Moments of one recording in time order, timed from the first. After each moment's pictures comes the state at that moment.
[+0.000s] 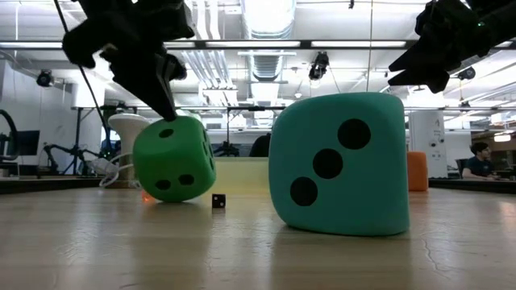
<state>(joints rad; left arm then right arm) -0.23 1.44 0.93 -0.58 -0.25 -0.08 -0.28 0.44 0.45 -0.38 0.03 0.29</state>
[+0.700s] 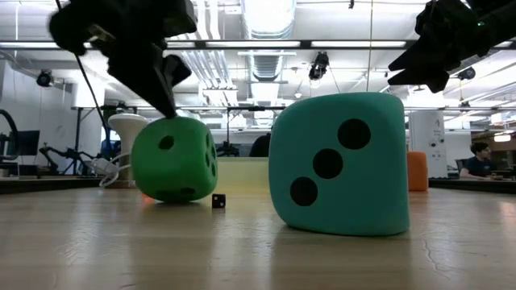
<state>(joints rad) -0.24 1.47 0.93 -0.51 -0.09 -0.08 -0.28 0.44 0.45 -0.38 0.03 0.29</state>
